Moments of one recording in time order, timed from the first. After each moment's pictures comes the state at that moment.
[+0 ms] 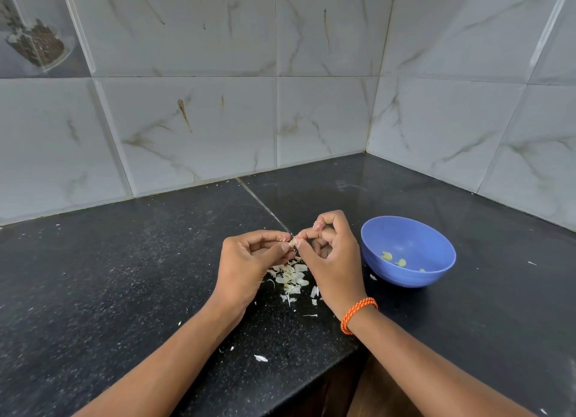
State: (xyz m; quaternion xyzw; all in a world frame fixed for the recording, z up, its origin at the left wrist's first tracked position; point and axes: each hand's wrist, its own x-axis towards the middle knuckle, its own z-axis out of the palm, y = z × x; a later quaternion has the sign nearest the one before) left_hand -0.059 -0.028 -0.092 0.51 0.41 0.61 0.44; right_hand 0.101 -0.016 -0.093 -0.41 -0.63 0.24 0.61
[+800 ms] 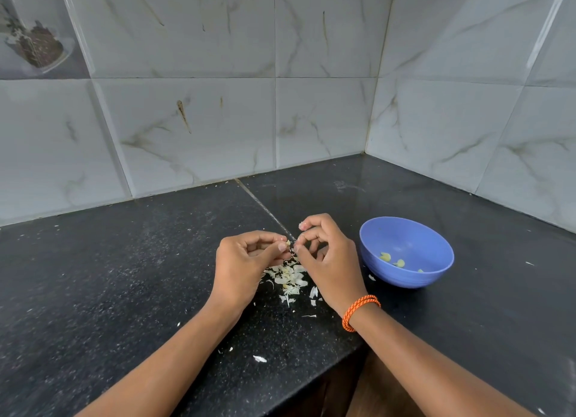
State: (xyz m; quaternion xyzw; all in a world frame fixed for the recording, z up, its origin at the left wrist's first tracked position) left_hand -0.061 -0.025 -0.094 0.52 0.44 0.61 0.40; right_hand 0.109 -0.008 -0.095 -0.42 -0.69 0.21 0.55
